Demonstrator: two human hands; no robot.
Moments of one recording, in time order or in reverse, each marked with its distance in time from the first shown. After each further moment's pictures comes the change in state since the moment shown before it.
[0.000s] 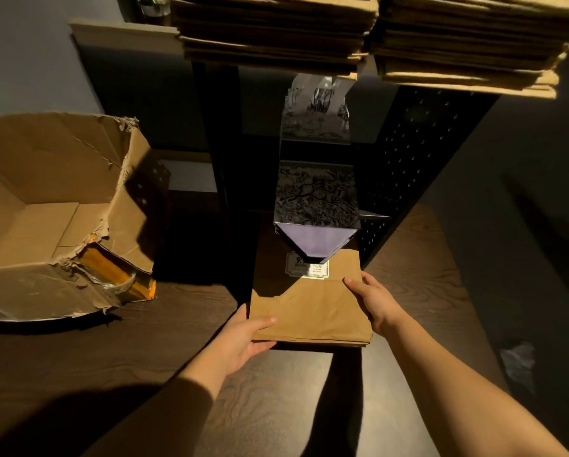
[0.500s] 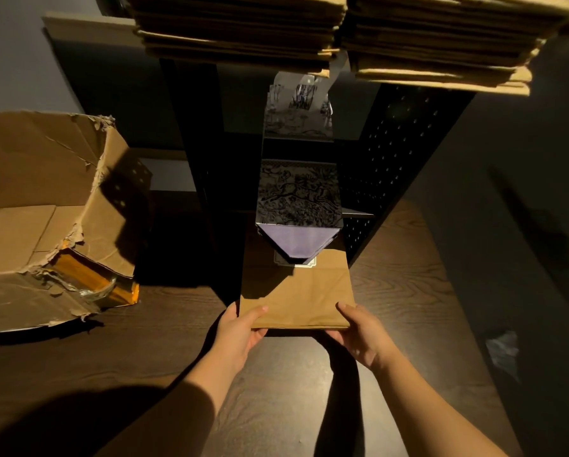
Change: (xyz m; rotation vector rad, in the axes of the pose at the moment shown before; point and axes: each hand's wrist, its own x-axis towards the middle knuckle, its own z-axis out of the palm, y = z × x) left_hand 0.006 -0.003 0.029 -0.216 0.175 0.152; right_hand -0.020 0.046 -0.015 0.471 -0.110 0.151
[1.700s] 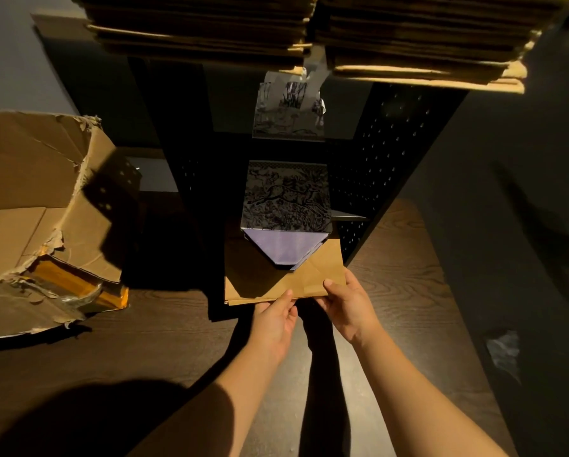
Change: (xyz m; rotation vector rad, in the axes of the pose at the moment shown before) left_hand 0.010 -0.021 0.080 -0.241 -0.031 -0.010; right_hand 0.024 -0.025 0.033 0.019 -0.150 -0.294
